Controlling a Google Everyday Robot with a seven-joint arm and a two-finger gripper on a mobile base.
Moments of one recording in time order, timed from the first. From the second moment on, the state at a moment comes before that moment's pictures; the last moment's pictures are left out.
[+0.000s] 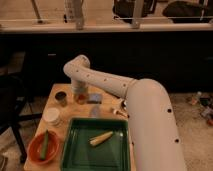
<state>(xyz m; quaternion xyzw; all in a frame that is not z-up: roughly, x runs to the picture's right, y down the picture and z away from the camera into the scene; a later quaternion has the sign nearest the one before) -0.144 0.055 0.847 -0.16 -0.29 -0.75 0.58</state>
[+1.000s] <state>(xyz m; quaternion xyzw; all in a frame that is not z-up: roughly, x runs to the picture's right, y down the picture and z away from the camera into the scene) -0.114 0.110 0.724 -0.21 -0.27 -0.72 0.60</state>
